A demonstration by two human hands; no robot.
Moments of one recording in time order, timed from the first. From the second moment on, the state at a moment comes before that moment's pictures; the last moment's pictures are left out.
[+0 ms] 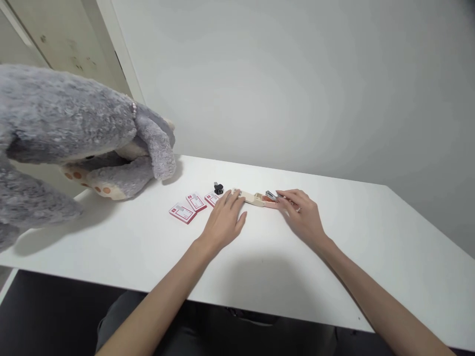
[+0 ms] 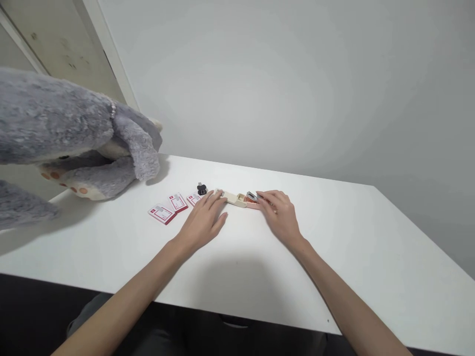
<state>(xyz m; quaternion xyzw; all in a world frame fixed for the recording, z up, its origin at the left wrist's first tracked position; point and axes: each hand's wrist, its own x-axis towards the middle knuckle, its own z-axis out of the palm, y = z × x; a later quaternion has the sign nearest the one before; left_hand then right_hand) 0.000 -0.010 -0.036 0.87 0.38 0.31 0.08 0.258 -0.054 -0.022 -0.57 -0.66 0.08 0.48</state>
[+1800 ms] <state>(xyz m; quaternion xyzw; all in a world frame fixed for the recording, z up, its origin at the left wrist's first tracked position) 0.002 -0.021 -0.033 0.89 0.36 0.28 0.05 0.272 -0.043 -0.035 -0.55 -0.73 -0.10 0.40</state>
